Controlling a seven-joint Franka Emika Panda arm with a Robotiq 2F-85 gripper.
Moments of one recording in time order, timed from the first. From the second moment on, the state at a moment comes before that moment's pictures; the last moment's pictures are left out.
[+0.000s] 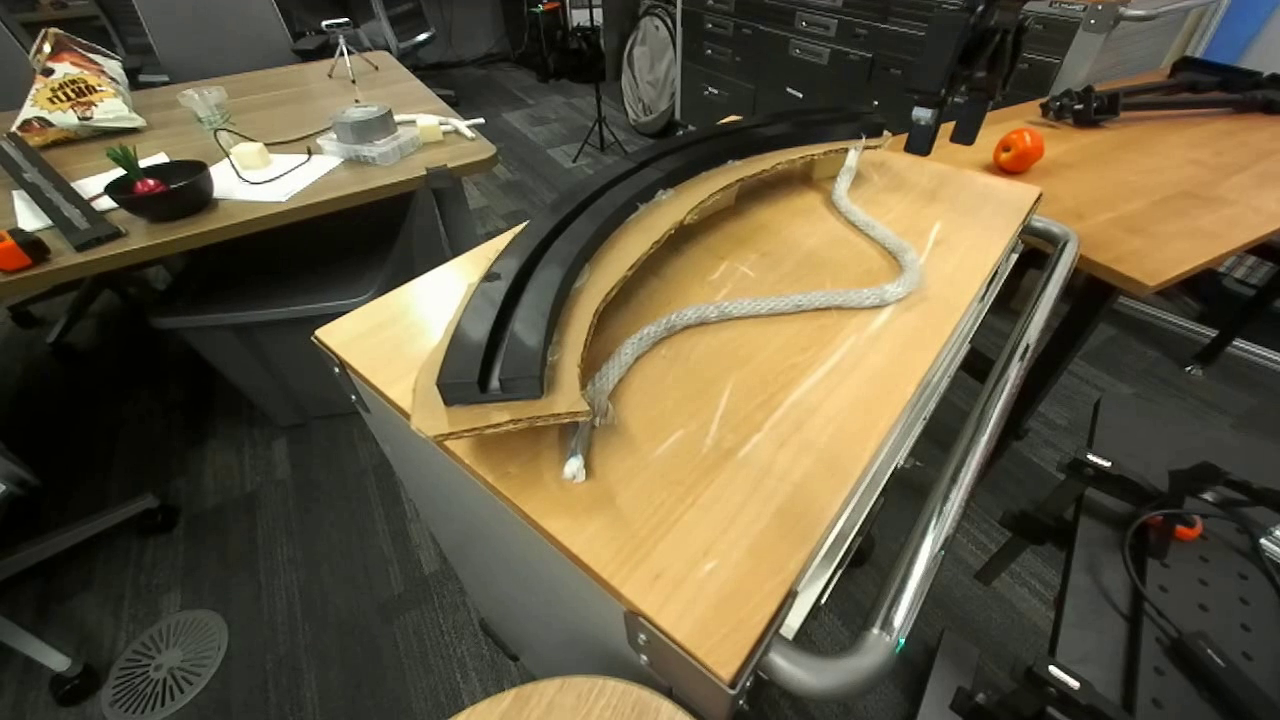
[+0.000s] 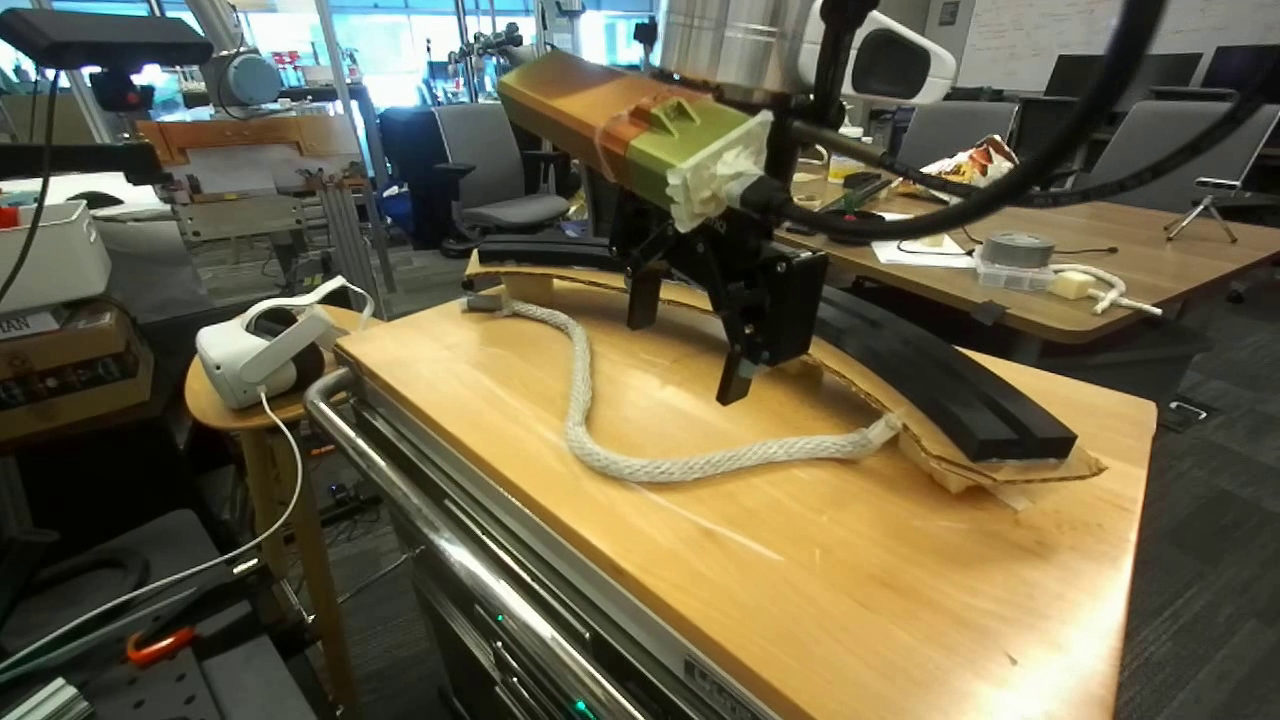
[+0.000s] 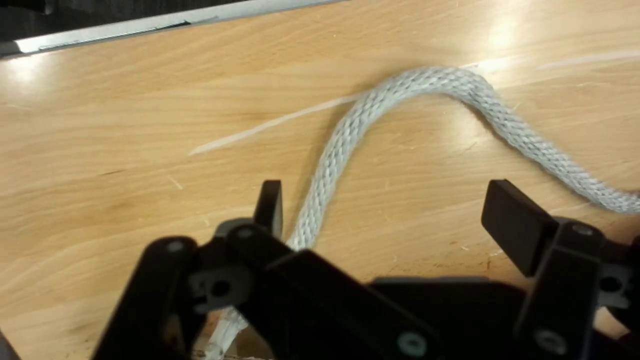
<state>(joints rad) -0.12 -0.09 -0.27 -2.31 0.12 2.14 -0.28</state>
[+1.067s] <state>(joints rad) -0.14 0.10 -0.21 -2.05 -0.03 2.00 0.23</state>
